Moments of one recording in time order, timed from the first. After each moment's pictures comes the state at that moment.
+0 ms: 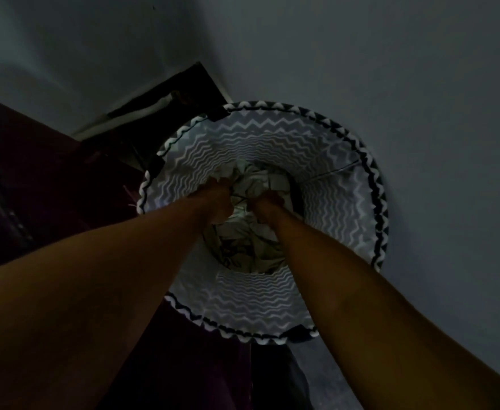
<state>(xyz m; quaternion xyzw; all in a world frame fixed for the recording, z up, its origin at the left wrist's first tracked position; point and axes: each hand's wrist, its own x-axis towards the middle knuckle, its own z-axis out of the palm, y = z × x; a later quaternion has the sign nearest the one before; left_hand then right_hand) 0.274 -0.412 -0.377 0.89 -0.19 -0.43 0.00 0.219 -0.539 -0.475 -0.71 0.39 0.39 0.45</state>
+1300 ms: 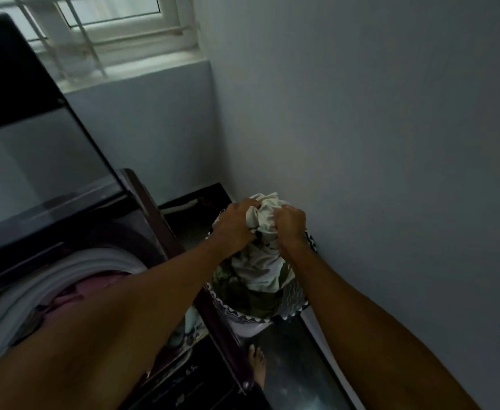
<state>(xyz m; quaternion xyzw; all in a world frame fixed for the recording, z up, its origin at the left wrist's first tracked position) 0.206 -0.395 -0.060 0.90 -0.27 -0.16 0.30 0.177 -0.533 -0.059 -0.90 0.28 0.07 0.33</state>
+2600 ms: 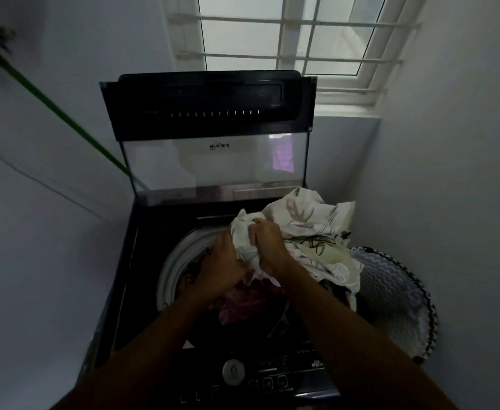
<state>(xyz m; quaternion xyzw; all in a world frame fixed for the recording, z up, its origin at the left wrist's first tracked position) 0.089 -0.059 -0.006 0.90 0.08 -0.02 0.43 0.139 -0.172 0.038 -0.71 0.09 0.21 0.67</state>
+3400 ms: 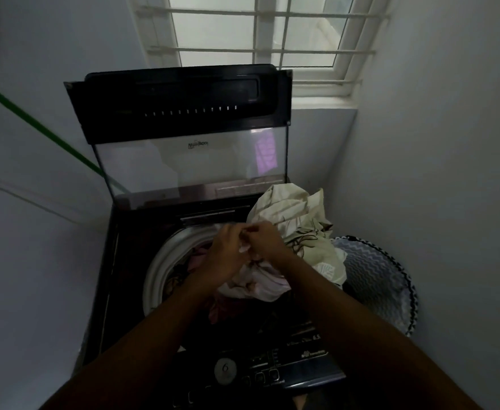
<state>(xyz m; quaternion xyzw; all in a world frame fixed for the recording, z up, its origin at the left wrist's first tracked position) 0.107 -0.078 -0.005 0.92 -0.04 -0.01 0.39 0.145 -0.203 0.028 -0.89 -0.04 0.18 0.42</state>
